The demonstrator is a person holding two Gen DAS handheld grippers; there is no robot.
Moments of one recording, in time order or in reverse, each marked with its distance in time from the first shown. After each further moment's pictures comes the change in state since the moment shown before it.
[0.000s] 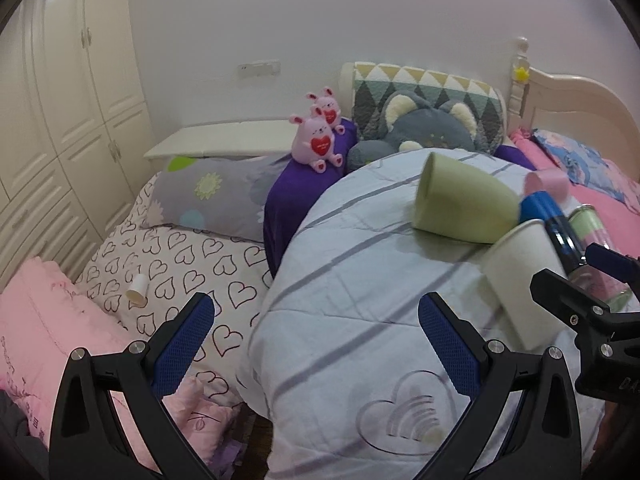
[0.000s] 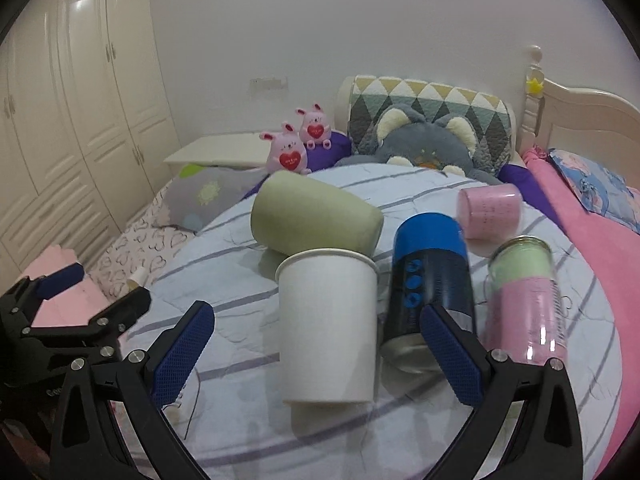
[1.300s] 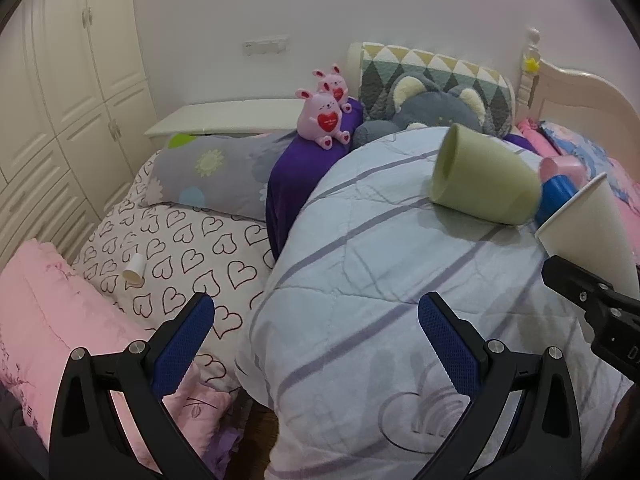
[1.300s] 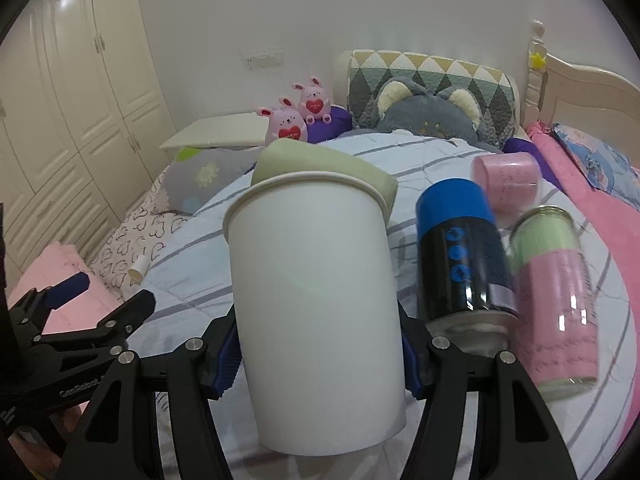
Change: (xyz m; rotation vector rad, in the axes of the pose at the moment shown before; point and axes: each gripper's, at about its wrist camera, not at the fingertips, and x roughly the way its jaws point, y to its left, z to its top) left arm 0.014 0.004 -0.012 -0.021 0.062 -0.009; right arm 0.007 0.004 -0.007 0.046 0.070 0.014
